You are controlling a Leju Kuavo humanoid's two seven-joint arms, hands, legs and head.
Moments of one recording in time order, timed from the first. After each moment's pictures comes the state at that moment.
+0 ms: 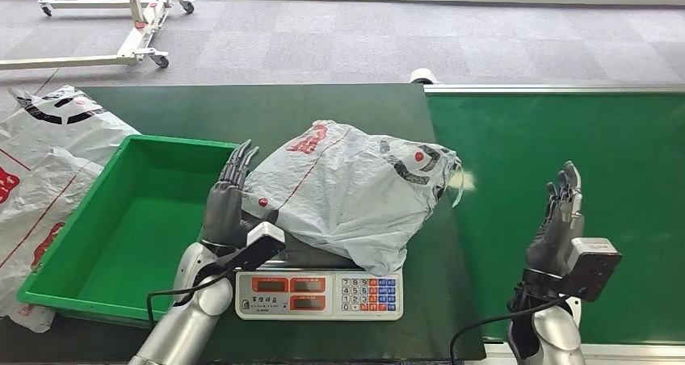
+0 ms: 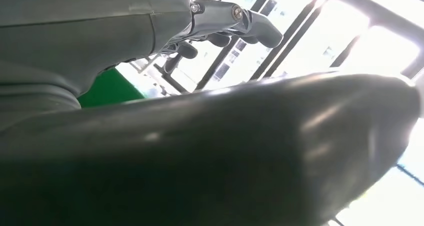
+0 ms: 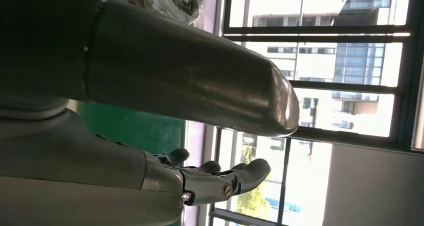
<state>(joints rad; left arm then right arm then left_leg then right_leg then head) -0.31 -0.08 -0.24 -1.03 -0.73 0.41 -0.55 -0.06 -0.08 0.05 -1.56 0.05 -0.17 -0.56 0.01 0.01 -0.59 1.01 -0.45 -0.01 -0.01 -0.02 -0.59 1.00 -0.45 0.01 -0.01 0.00</state>
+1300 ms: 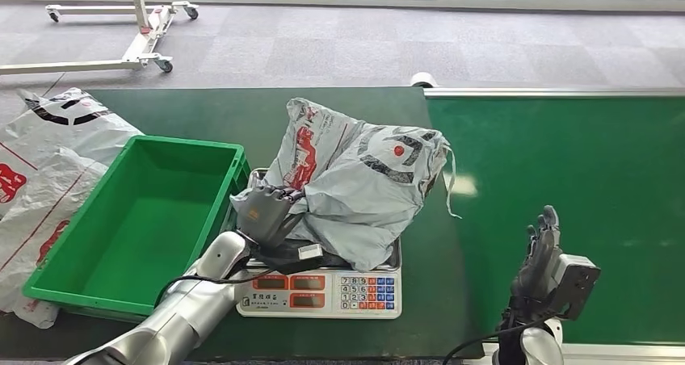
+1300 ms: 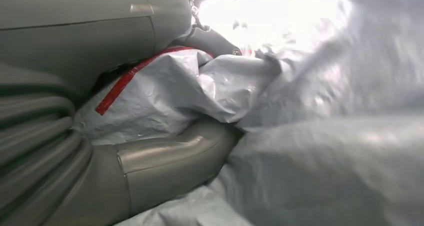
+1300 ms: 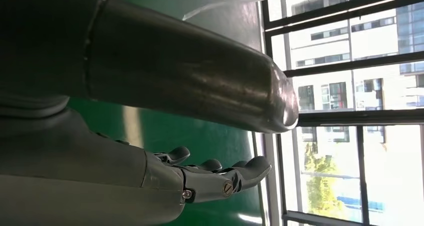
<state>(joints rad) -0.53 -0.05 -0.45 -0.57 -1.08 0.61 -0.45 0.00 0.05 -0.10 -1.40 0.04 -0.08 -0.53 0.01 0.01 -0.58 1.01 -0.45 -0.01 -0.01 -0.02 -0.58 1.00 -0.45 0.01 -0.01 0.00</state>
